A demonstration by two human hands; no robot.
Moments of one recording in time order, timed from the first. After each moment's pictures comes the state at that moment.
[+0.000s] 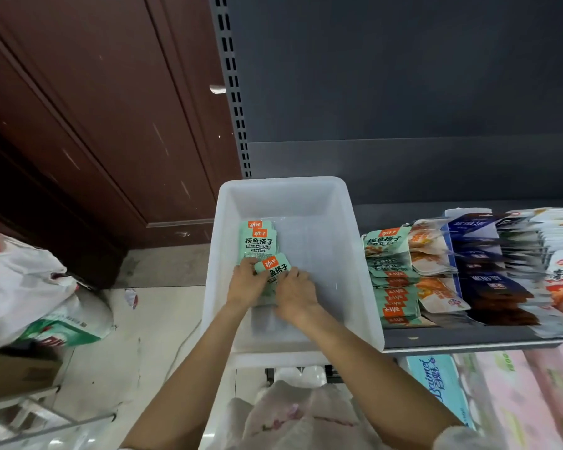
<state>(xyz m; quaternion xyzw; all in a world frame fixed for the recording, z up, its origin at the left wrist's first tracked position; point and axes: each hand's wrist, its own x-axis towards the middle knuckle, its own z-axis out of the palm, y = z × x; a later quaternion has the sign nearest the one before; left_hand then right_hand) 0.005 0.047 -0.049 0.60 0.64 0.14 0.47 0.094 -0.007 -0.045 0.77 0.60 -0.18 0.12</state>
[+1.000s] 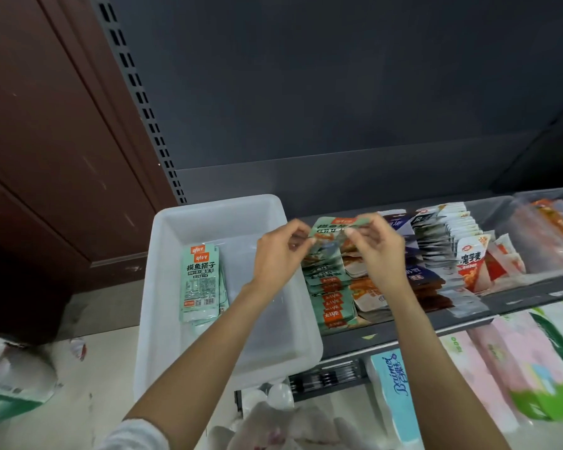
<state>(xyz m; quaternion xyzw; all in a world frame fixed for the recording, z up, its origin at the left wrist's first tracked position) 0.147 0.008 0.036 0.81 0.31 0.34 0.36 0.285 -0.103 0.062 0.70 0.44 -0.12 -0.55</state>
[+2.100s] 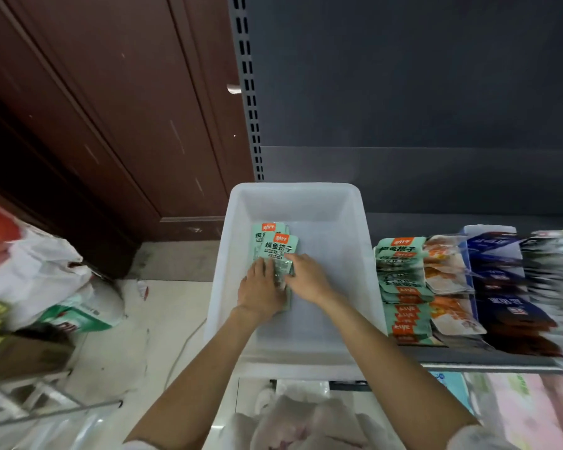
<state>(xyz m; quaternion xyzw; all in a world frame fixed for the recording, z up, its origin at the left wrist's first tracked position) 0.013 0.044 -0.067 0.79 0.56 -0.06 0.21 0.134 0.030 -0.054 0.74 0.58 -0.31 -0.13</state>
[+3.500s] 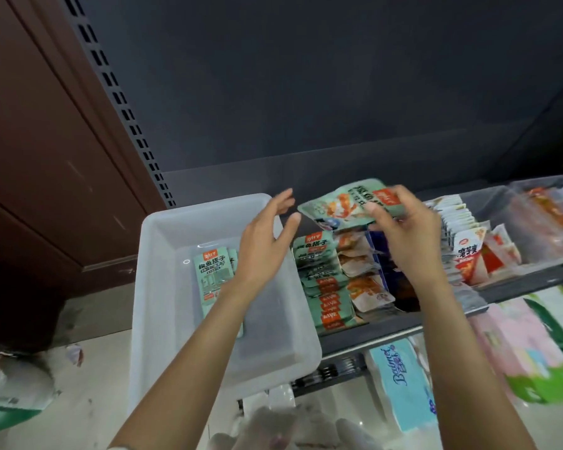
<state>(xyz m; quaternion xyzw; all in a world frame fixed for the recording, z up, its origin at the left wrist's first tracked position) 0.139 0.016 0.073 0.80 0.31 0.32 0.40 0.295 -0.114 0.116 0.73 0.43 -0.05 -0.52</state>
